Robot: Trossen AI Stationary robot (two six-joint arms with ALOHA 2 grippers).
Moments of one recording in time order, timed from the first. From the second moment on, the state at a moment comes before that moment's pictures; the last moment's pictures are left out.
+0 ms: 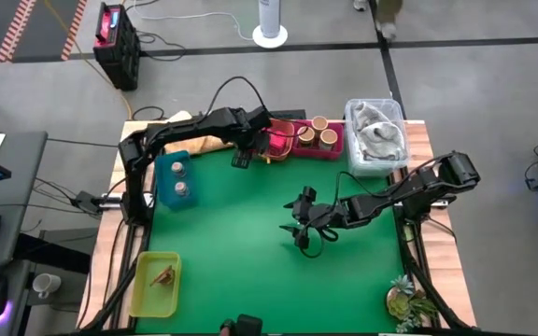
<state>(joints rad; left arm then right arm) 0.47 1.94 1.67 -0.92 -0.26 0.74 0.24 1.56 0.78 0.21 0.38 0.21</state>
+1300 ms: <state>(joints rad) 0.46 1.97 1.73 -0.90 -0.31 0.61 0.26 1.56 0.78 0.22 0.38 0.21</state>
